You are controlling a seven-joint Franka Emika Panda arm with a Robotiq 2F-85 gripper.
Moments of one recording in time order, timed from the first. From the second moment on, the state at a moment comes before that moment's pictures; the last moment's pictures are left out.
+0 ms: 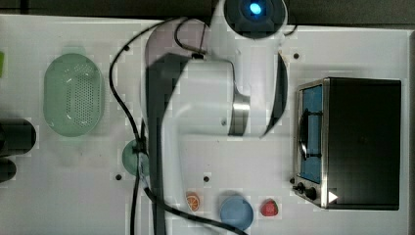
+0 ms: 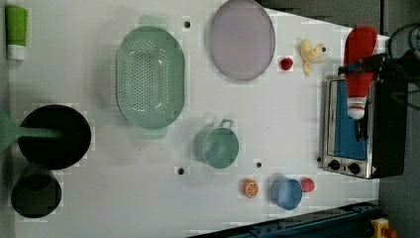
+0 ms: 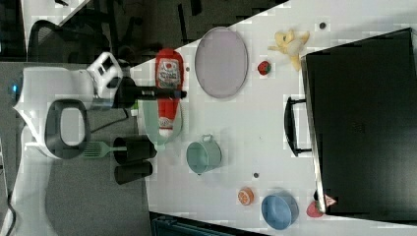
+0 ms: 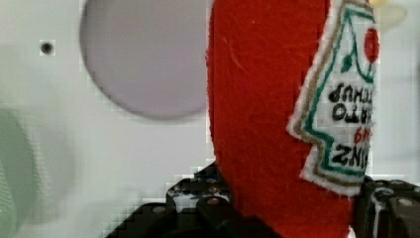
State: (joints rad) arm -0.14 0.19 0.10 -1.75 0.02 0.34 -0.63
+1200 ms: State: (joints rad) arm -0.16 0.38 0.07 -2.30 0.01 0.81 -0.62
